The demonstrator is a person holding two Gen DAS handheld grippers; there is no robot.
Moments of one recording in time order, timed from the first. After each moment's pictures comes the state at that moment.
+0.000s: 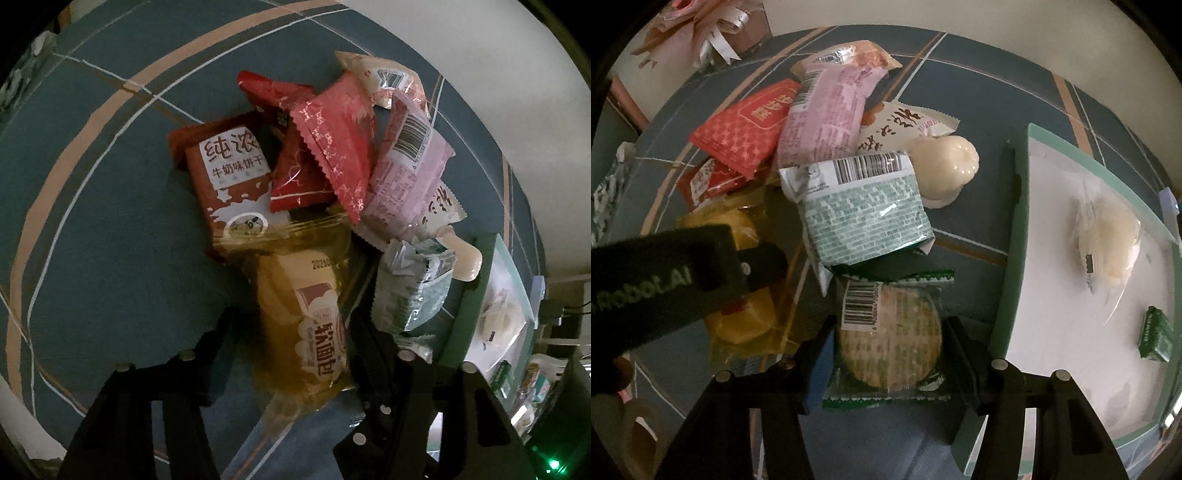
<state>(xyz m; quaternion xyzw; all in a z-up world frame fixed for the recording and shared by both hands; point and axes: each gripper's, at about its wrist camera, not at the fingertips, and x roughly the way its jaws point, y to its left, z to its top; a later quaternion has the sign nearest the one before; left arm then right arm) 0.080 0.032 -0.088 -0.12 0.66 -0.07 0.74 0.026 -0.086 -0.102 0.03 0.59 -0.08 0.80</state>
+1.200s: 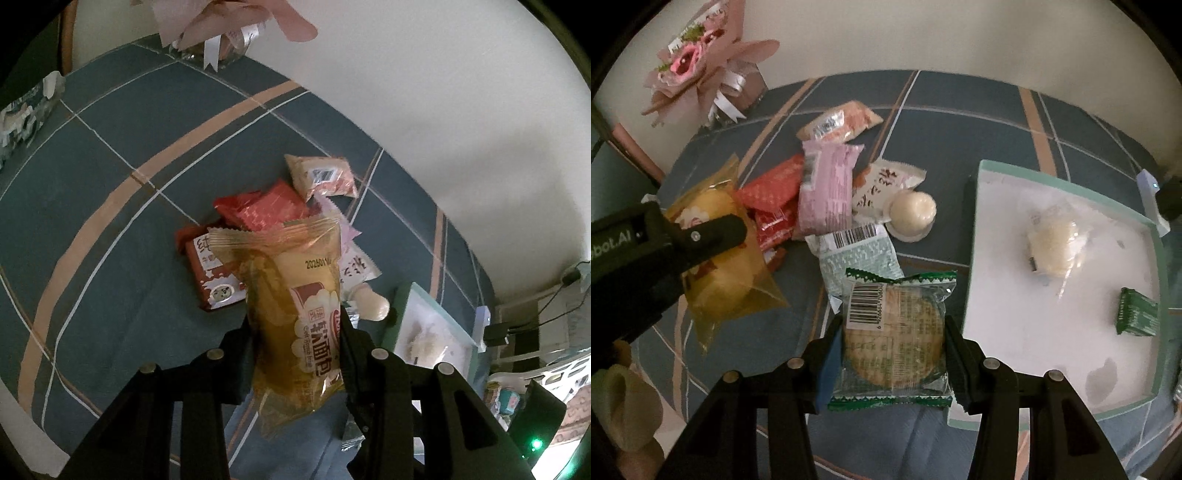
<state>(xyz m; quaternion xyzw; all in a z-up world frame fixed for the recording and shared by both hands) 0.073 0.047 -0.001 -0.18 0.55 -0.12 0.80 0.003 -0.106 -0.032 0.10 0.55 -0.08 0.83</state>
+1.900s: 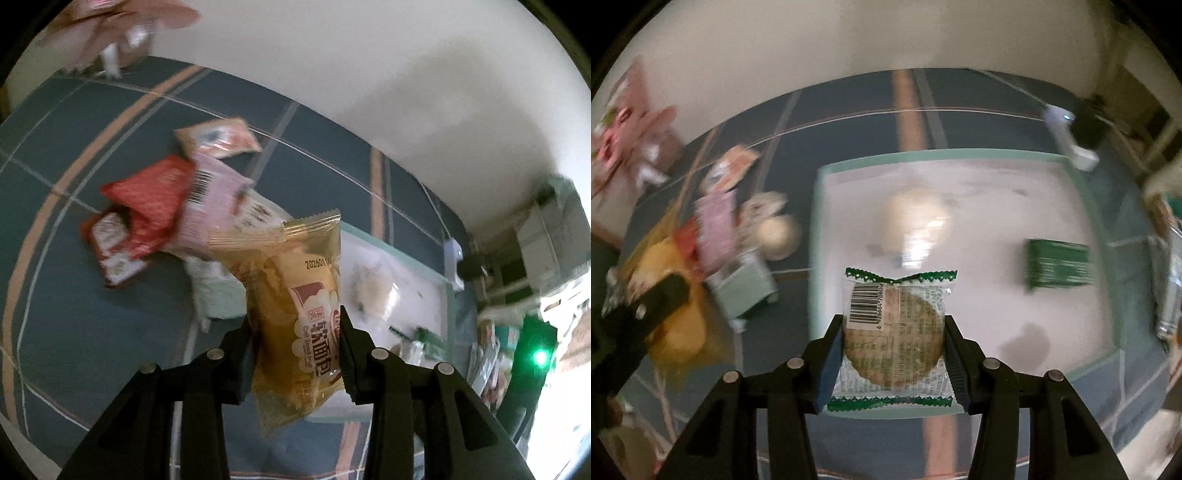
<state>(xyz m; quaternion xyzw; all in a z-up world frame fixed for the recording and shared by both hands) 0.041 -0.040 0.009 -0.10 0.56 -0.24 0.79 -0.052 -0.210 -0.024 0.18 0.53 -0.21 0.80</state>
